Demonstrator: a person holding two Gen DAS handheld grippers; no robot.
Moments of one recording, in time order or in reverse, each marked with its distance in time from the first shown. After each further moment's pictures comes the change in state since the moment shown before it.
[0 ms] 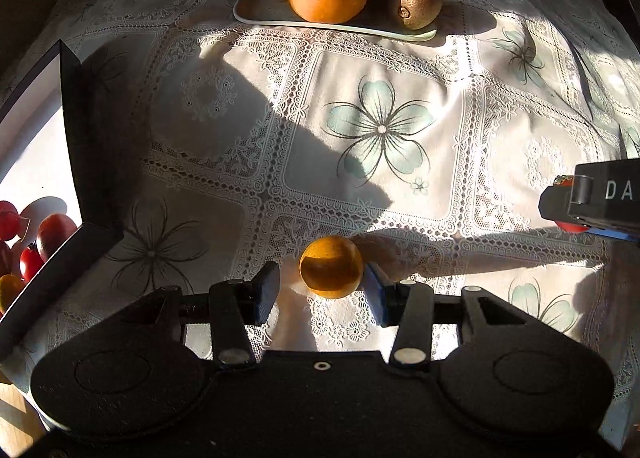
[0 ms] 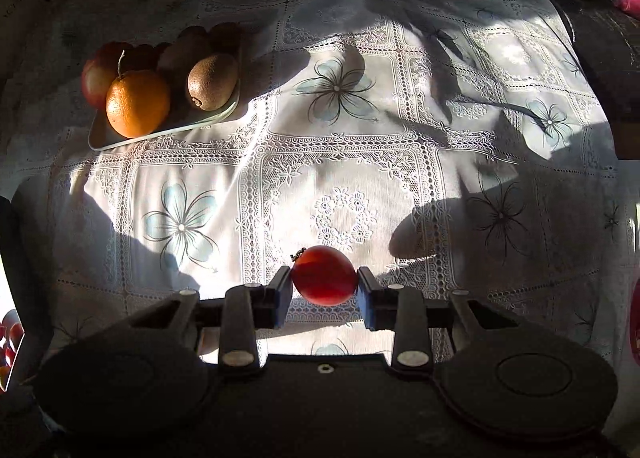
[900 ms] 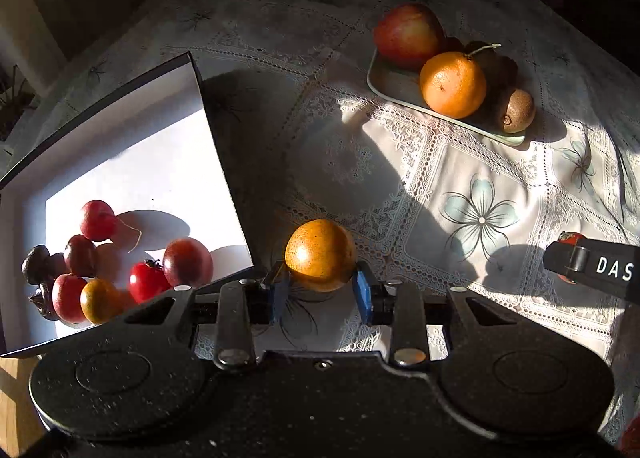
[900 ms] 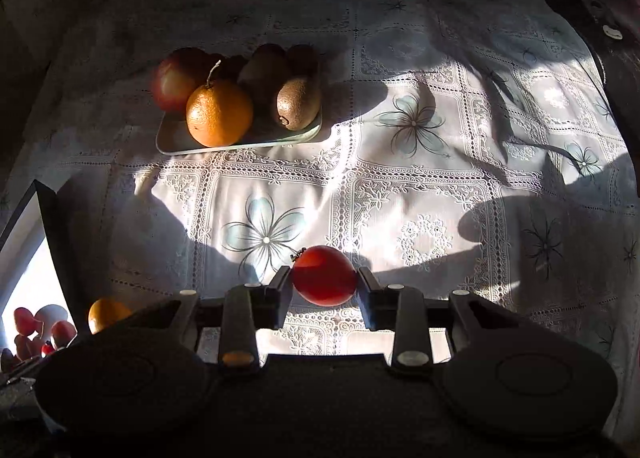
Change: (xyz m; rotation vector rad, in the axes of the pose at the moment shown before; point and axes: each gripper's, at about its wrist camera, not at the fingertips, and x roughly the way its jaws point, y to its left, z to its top) left arm -0.053 0.096 0.015 -0.211 -0.125 0.060; right arm -0.031 0.082 -0.005 -0.104 -0.064 0.070
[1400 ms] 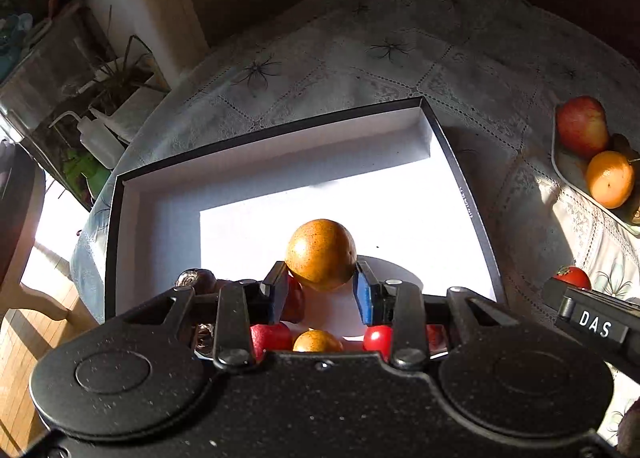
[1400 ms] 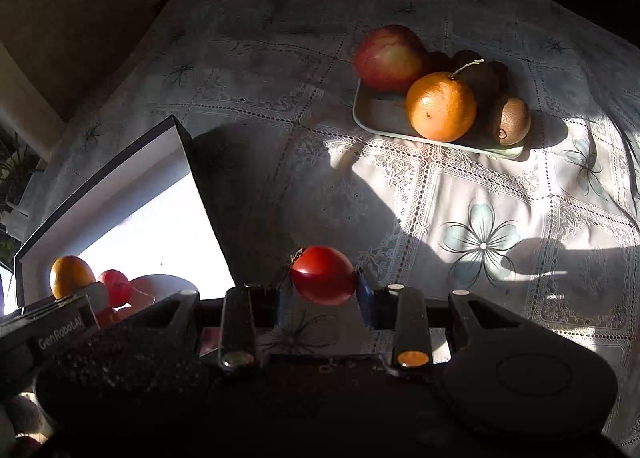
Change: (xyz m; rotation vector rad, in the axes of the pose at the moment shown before) left arm -0.011 0.140 0.020 -0.169 -0.035 0.178; right arm 0.006 0.158 -0.022 -0.206 0.013 0.141
